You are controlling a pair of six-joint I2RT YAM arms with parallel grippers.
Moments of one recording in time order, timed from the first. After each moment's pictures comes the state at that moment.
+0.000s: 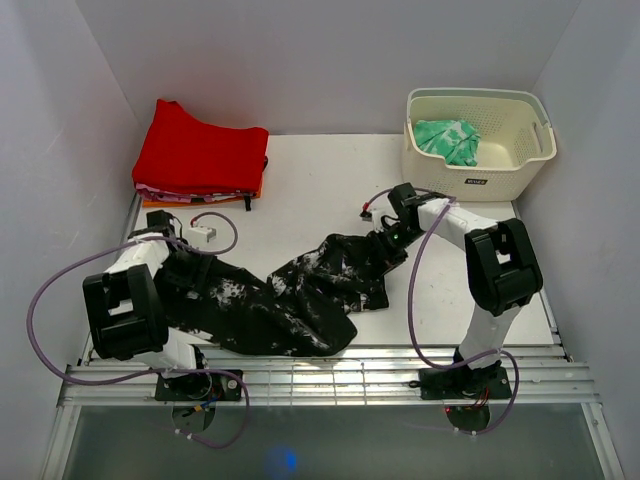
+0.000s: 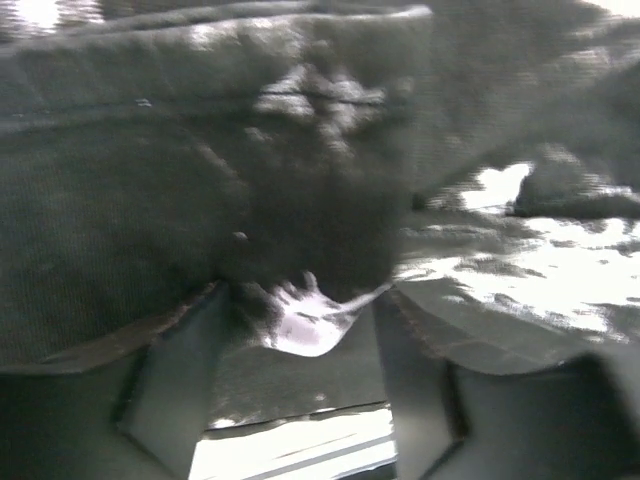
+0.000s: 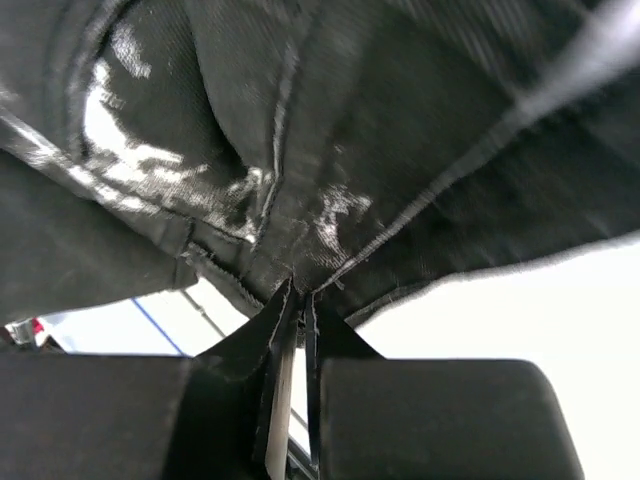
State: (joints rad) left arm 0.24 1.50 0.85 -0.74 0.24 0.60; right arm 0.40 1.82 1.17 -0.79 -0.62 -0.18
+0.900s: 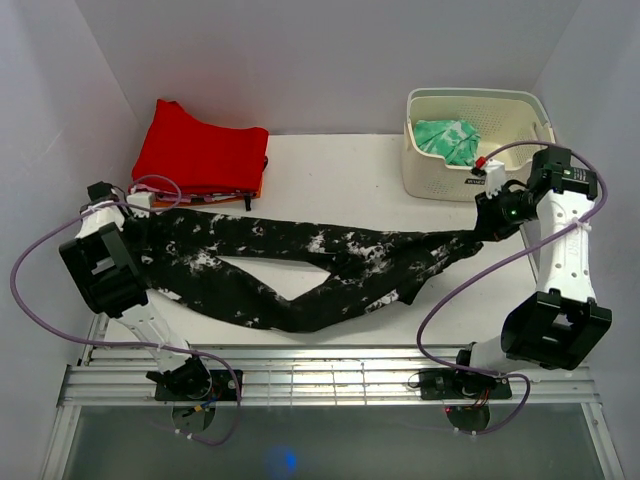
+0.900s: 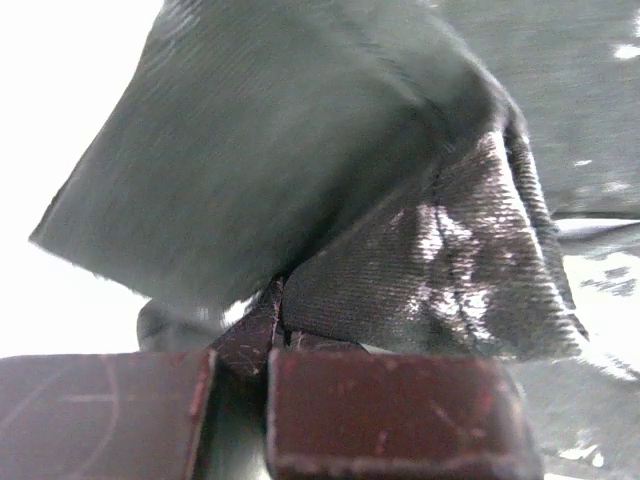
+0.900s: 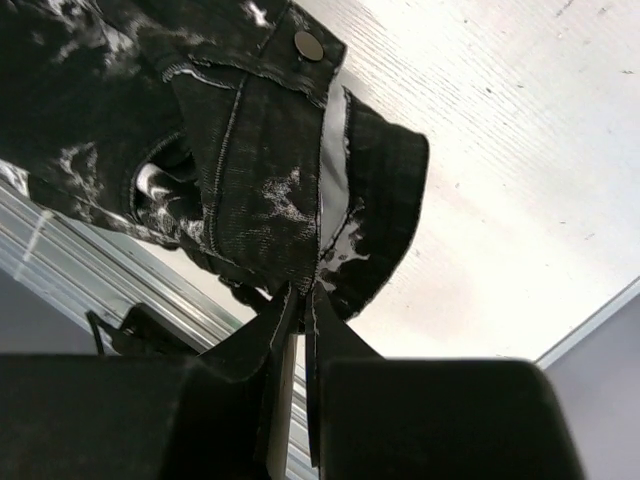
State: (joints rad) left arm 0.50 1.89 1.33 -0.68 0.16 0.56; right arm -0.25 1.43 1.51 -1.37 -0.56 -0.80
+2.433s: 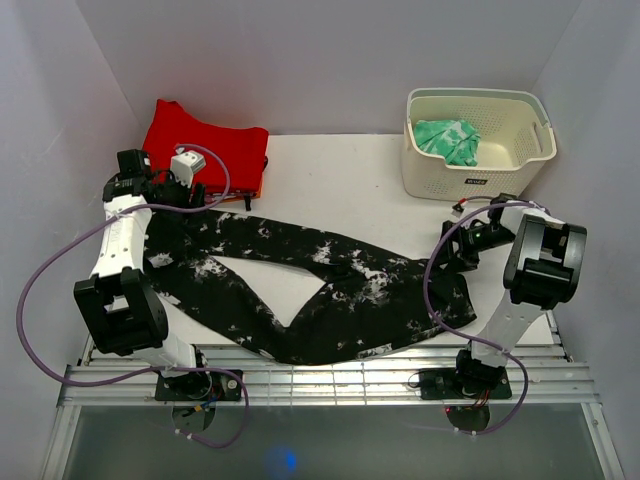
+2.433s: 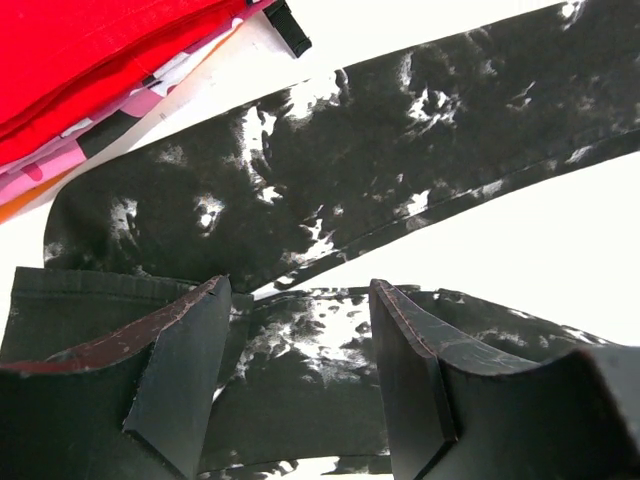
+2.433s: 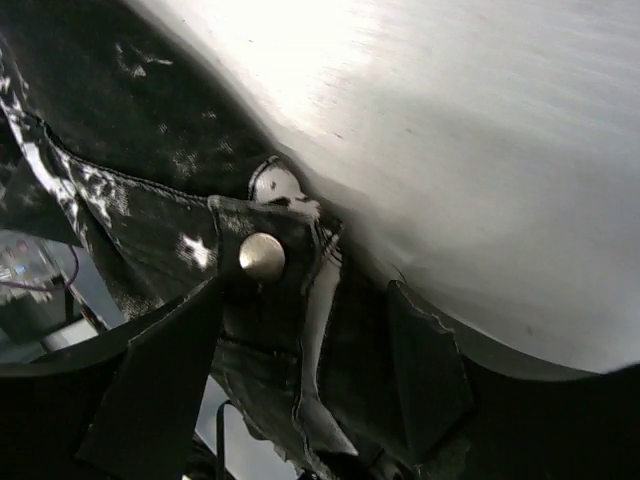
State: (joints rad) left arm 0.23 1.54 1.35 -0.79 0.58 0.63; right arm -0.26 1.85 1.15 -0.94 -0.74 -0.37
